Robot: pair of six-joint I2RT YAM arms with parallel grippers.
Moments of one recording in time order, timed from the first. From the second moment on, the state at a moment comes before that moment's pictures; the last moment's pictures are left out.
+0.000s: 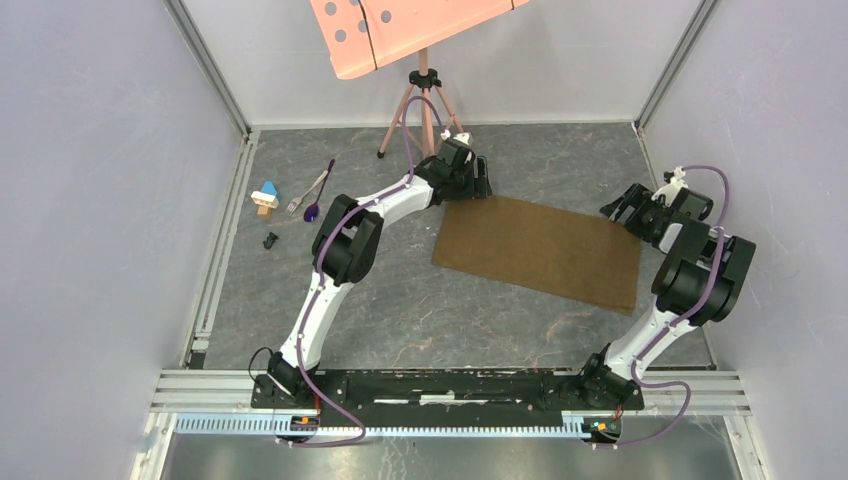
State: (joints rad) left arm -0.62 2.43 1.95 -0.22 0.05 -0.55; right arm -0.53 1.83 0.90 0.22 -0.57 0.20
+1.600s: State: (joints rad) left arm -0.89 1.73 1.43 -0.54 0.39 -0.56; right arm -0.33 1.44 0.83 -0.56 0.20 0.19
